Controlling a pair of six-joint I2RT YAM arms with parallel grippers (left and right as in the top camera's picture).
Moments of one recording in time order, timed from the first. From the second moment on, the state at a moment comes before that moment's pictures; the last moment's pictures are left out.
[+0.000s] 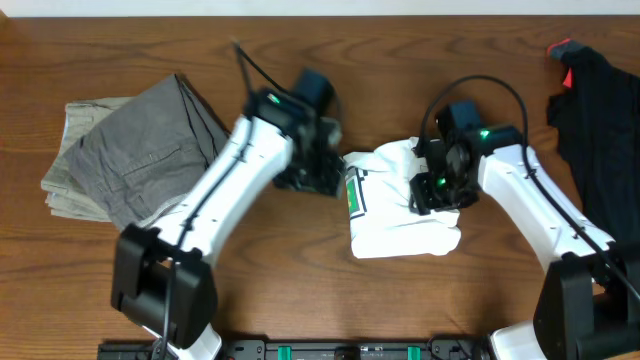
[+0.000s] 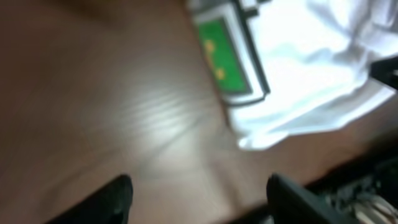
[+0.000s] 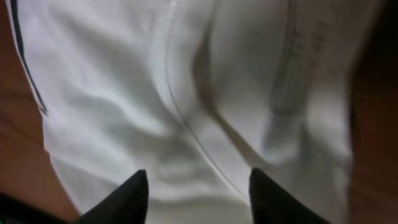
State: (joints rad) left arm -0.54 1.79 1.49 -1.18 0.29 -0.24; right arm 0.25 1.65 1.09 -0.96 -0.25 0.03
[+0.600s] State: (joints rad) left arm -0.70 1.79 1.22 -0.88 0.34 -0.38; right arm 0.14 1.63 1.04 -1.03 -0.35 0.03
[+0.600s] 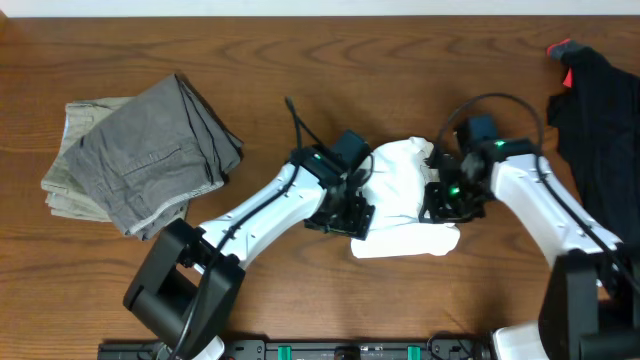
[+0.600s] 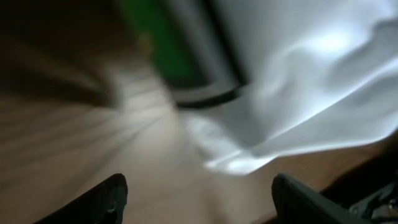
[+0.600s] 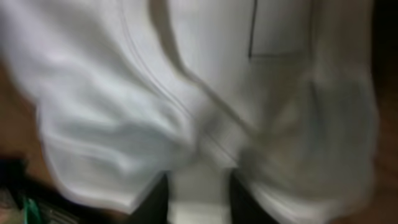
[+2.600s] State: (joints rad) left arm -0.79 1.85 1.18 -0.97 0.16 -0.41; right arm 0.08 1.57 0.86 -0.97 -0.50 0.05
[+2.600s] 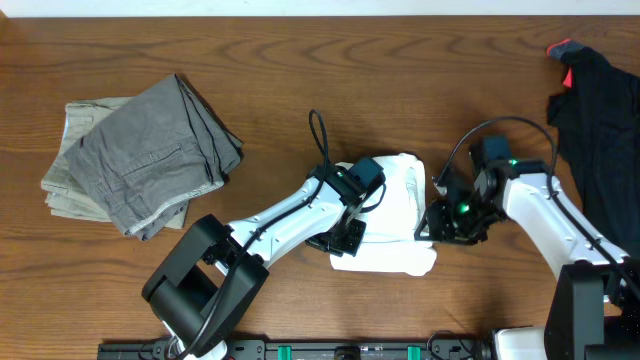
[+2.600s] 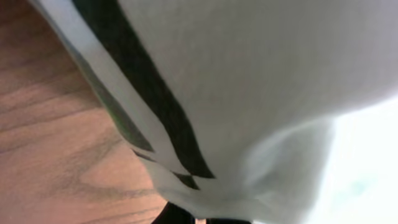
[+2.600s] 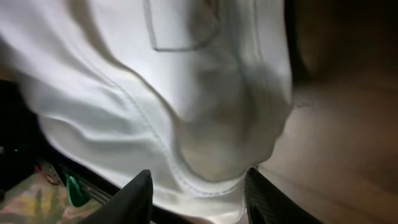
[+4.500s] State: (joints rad) left arm -0.47 1.86 1.23 -0.55 0.11 -0.35; right arm 0.17 1.70 1.04 -0.56 -0.54 0.32
